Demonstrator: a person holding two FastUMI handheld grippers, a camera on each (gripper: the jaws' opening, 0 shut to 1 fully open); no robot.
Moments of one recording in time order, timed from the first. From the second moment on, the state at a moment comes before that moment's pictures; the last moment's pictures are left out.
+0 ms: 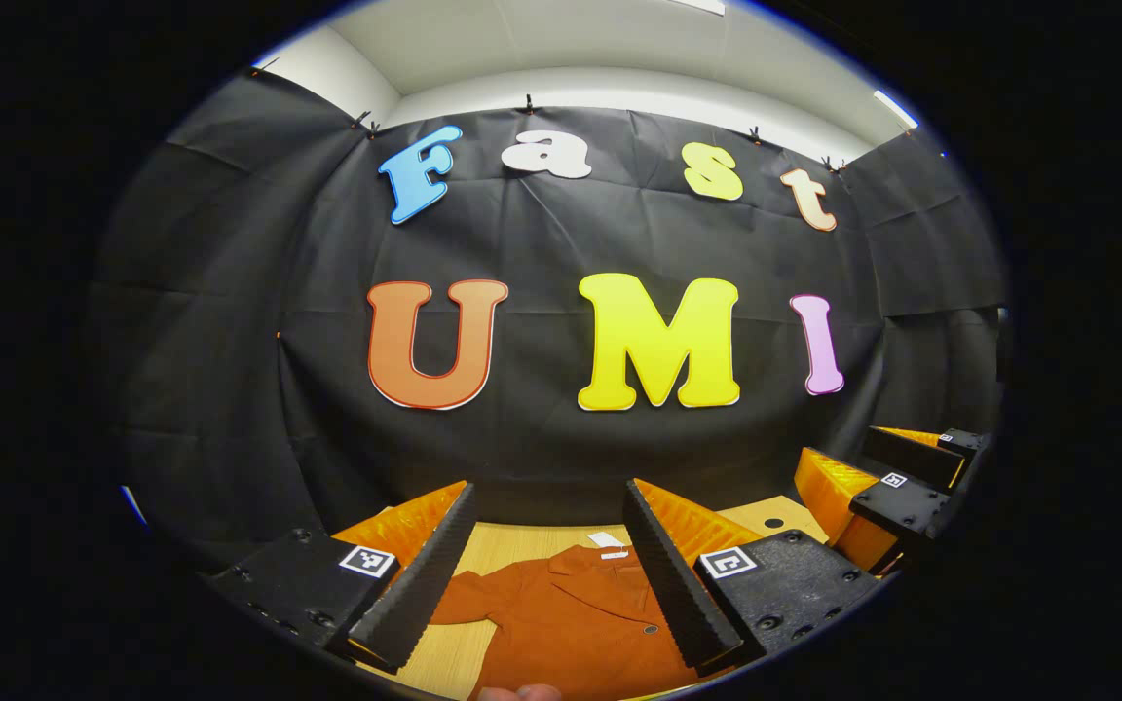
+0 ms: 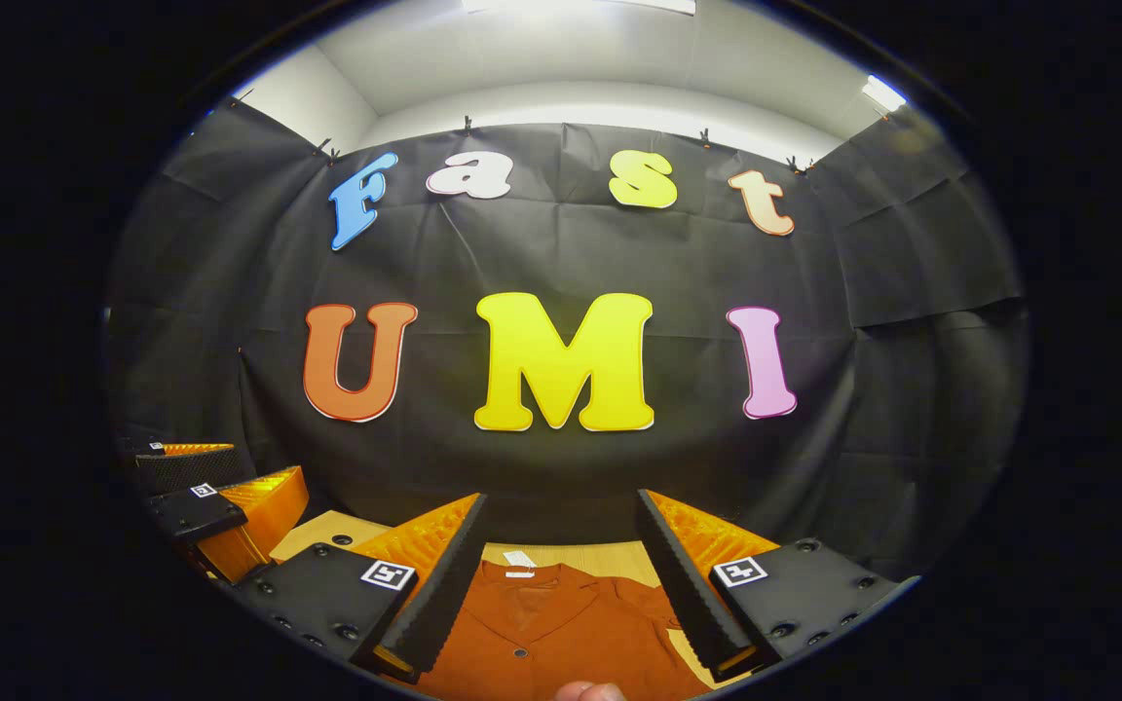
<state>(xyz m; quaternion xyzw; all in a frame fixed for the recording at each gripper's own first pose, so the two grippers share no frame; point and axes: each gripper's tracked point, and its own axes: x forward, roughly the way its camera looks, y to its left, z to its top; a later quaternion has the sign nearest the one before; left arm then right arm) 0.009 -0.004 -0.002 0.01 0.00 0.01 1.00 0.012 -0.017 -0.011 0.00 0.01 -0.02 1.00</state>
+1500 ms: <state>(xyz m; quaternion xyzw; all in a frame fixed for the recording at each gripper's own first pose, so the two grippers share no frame) -0.018 -0.006 -0.002 0.01 0.01 0.00 1.00 -0.028 -0.036 -0.016 0.00 0.03 -0.04 1.00</state>
